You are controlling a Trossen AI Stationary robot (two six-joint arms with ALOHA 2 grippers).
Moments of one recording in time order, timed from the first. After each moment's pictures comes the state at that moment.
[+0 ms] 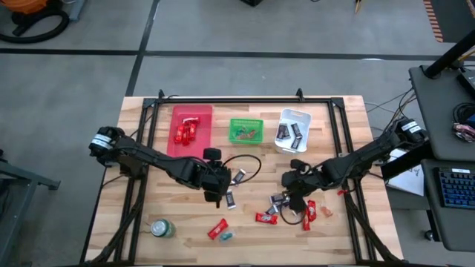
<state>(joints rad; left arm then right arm) -0.30 1.66 1.21 -0.72 -0.51 -0.12 0.40 1.35 0.79 -0.49 0.21 0.47</state>
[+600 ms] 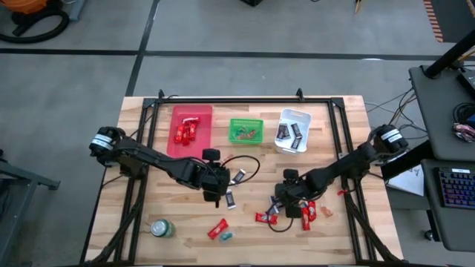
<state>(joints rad) -0.30 1.66 1.16 -0.69 -0.51 -0.12 0.40 1.61 0.80 -0.41 0.10 0.40</state>
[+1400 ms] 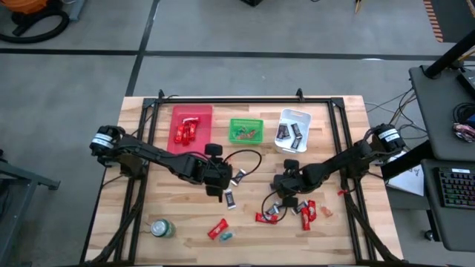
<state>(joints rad) -0.25 1.66 1.16 -0.64 -0.55 -0.03 0.31 1.64 0.79 -0.47 0.24 0.34</state>
